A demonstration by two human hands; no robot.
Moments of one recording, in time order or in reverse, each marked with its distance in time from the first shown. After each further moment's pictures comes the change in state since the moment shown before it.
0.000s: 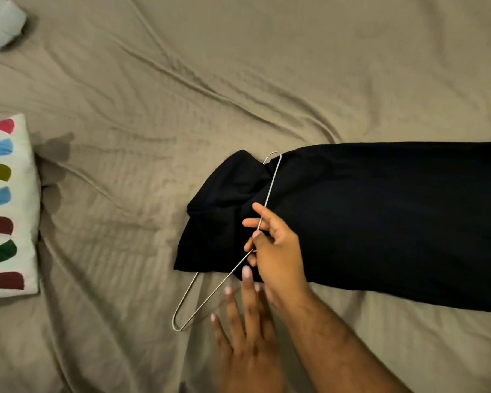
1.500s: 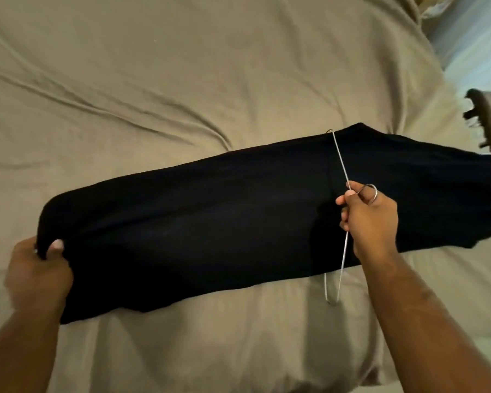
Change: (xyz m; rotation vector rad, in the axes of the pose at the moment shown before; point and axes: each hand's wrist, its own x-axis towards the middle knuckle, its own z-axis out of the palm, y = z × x) left_hand 0.170 -0.066 -0.106 -0.178 0.441 -0.260; right_hand -0.001 -0.066 -0.282 -0.124 0.748 -0.125
